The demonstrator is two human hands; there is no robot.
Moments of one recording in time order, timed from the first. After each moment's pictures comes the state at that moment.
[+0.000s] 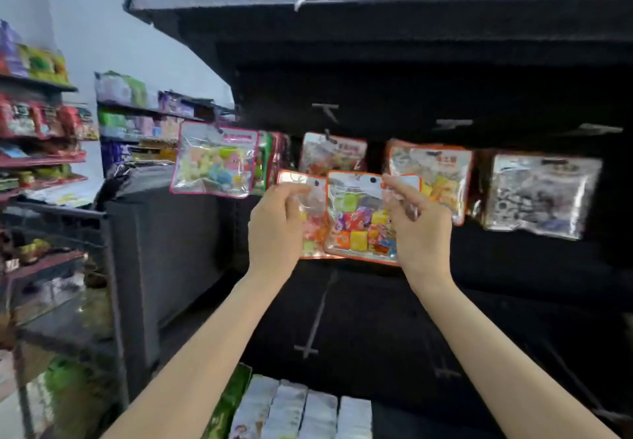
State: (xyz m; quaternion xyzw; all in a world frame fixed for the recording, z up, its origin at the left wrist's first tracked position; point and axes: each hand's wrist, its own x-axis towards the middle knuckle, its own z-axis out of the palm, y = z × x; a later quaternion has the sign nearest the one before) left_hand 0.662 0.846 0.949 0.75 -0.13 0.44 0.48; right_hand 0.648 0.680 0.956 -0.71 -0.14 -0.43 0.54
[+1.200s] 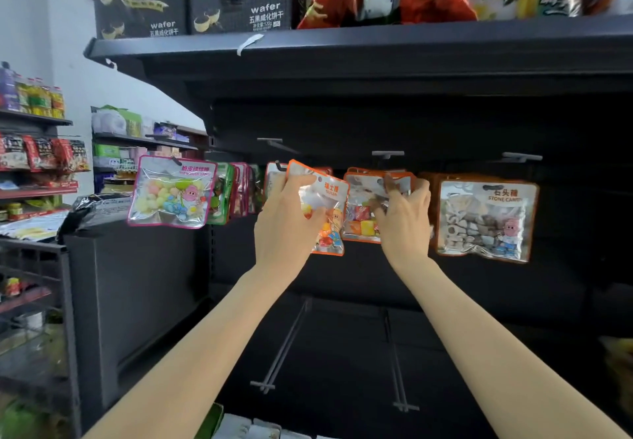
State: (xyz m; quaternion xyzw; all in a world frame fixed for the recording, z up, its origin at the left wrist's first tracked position) left_hand 0.662 0.770 0.995 0.80 -0.13 0.47 0.36; right_hand 0.708 0.610 0.993 -0.85 0.02 -0.49 0.21
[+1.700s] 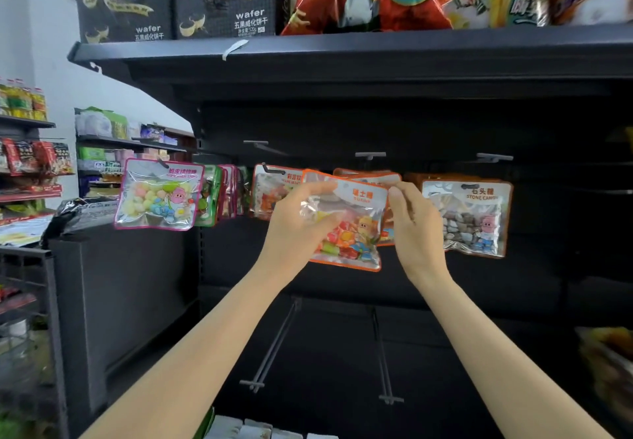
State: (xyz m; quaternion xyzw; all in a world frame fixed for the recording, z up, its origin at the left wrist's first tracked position) left_hand 0.648 0.754 0.993 0.71 -0.29 0.32 0.55; right_hand 0.660 0.587 0.988 -0.73 -0.15 -0.47 0.47
